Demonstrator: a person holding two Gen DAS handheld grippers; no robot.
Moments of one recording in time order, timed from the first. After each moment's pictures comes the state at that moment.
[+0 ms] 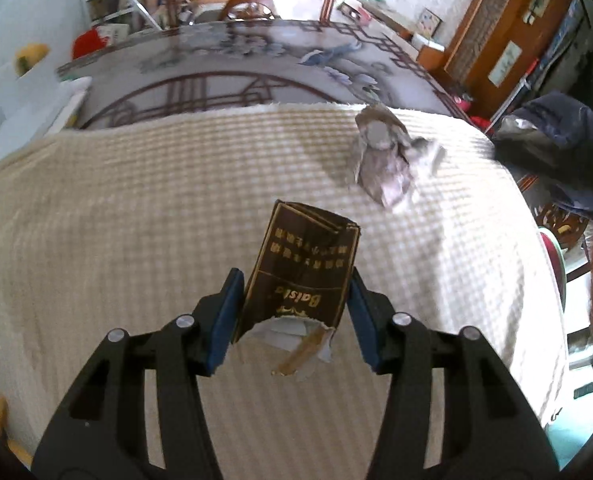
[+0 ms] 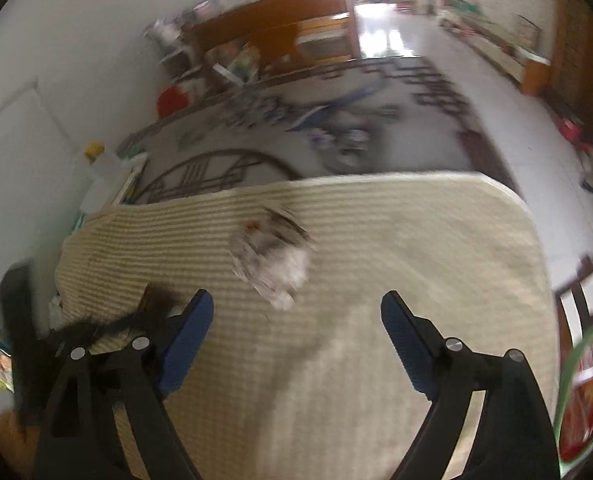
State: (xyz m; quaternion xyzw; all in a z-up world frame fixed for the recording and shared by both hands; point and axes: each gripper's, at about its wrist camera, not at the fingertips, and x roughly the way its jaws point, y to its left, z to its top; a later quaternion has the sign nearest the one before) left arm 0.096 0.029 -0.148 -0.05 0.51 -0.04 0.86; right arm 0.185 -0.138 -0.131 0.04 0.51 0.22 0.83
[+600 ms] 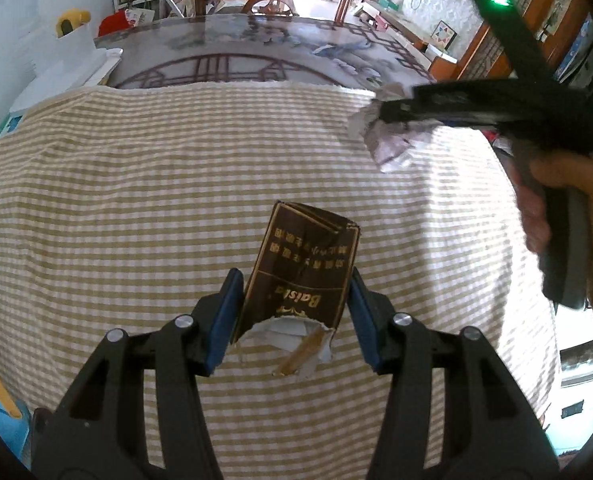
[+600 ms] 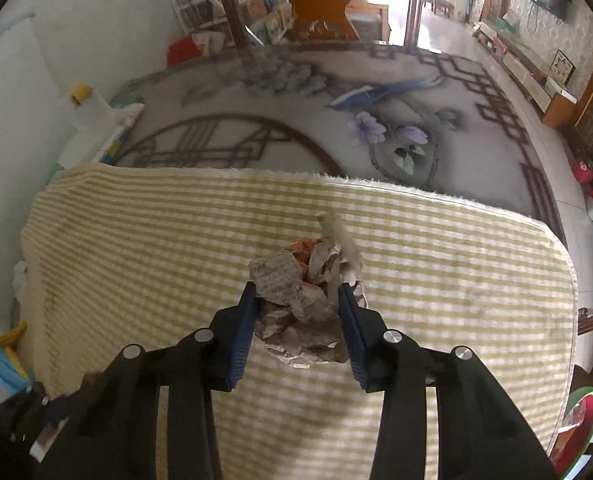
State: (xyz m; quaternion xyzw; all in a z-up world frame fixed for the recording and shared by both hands) left arm 0.053 0.025 -0.147 -0.08 0.51 -0.02 0.86; right arm 0.192 -0.102 -0.150 -0.03 0.52 0.24 0.82
